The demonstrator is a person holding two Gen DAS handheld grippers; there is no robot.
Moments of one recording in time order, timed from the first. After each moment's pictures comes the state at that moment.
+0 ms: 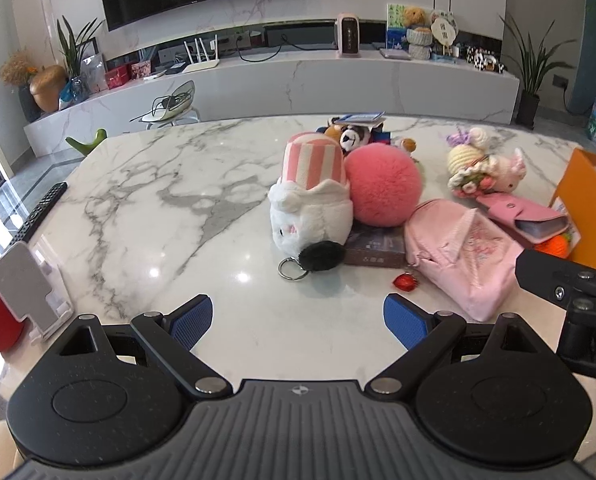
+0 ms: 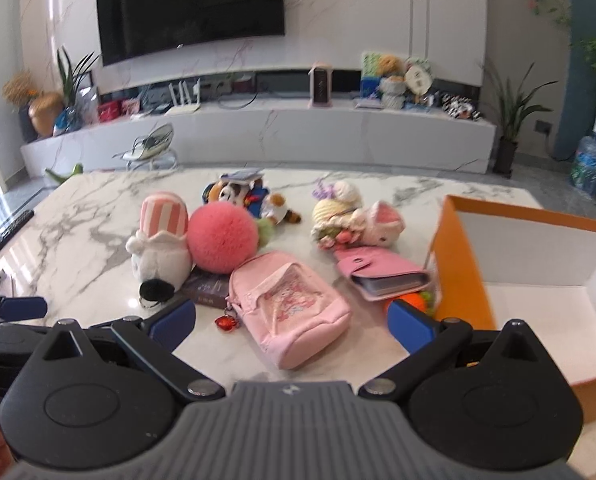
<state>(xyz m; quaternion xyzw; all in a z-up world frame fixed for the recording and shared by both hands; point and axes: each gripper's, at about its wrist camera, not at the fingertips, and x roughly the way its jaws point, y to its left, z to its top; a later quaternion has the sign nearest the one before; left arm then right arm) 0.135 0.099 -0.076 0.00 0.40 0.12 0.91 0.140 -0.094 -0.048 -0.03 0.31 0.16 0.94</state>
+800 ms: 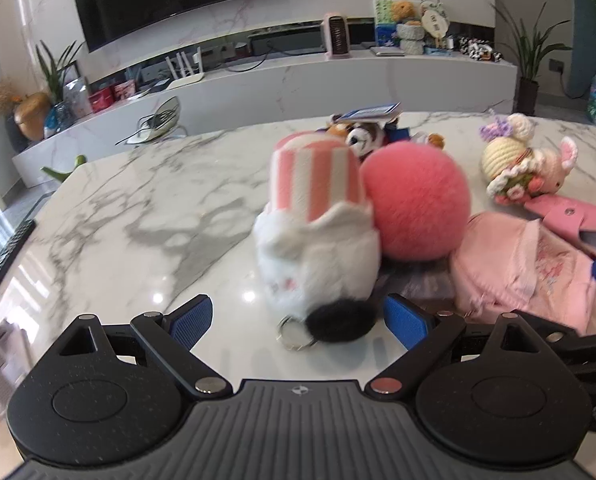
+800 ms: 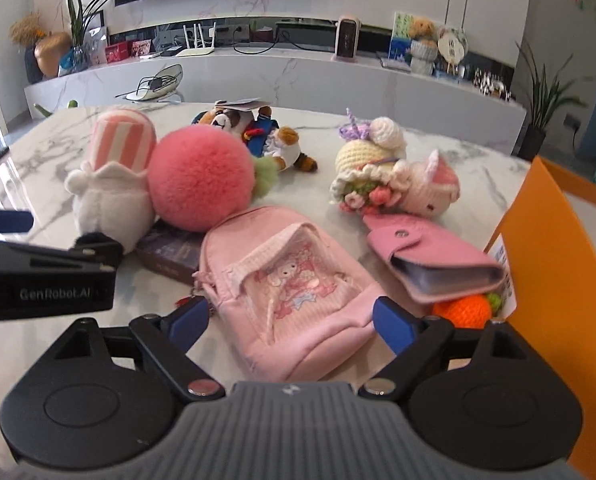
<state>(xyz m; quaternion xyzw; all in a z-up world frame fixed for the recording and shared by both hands) 0.206 0.112 -0.117 0.03 0.37 0.09 0.92 0.212 -0.064 -0.120 -0.10 0.35 0.17 0.92</state>
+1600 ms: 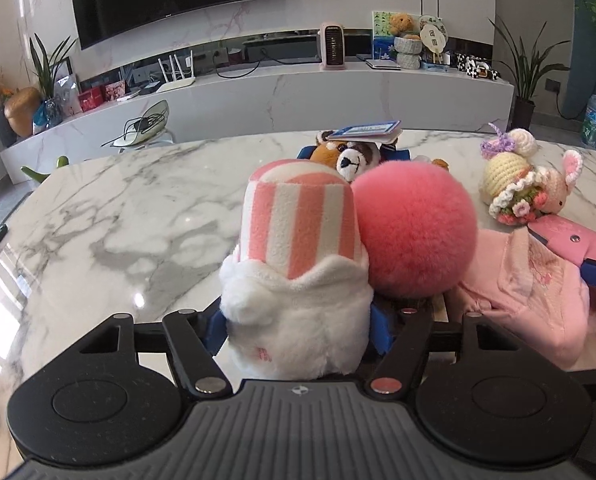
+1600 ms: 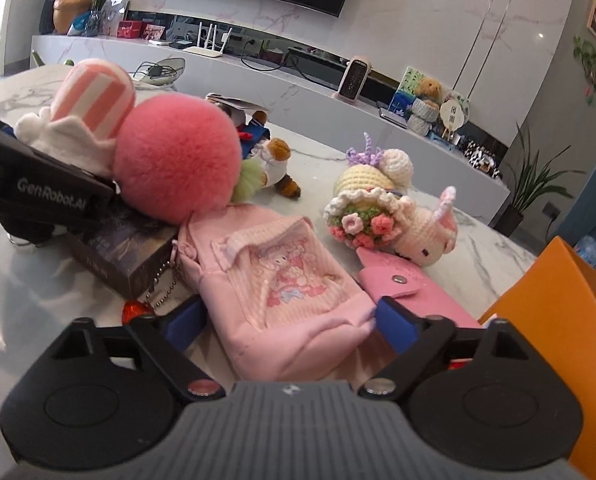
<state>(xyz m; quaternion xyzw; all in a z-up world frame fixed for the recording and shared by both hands) 0.233 0.115 -0.129 0.01 0.36 0.09 0.93 0.236 -0.045 -0.149 -0.22 0.28 0.15 0.92</state>
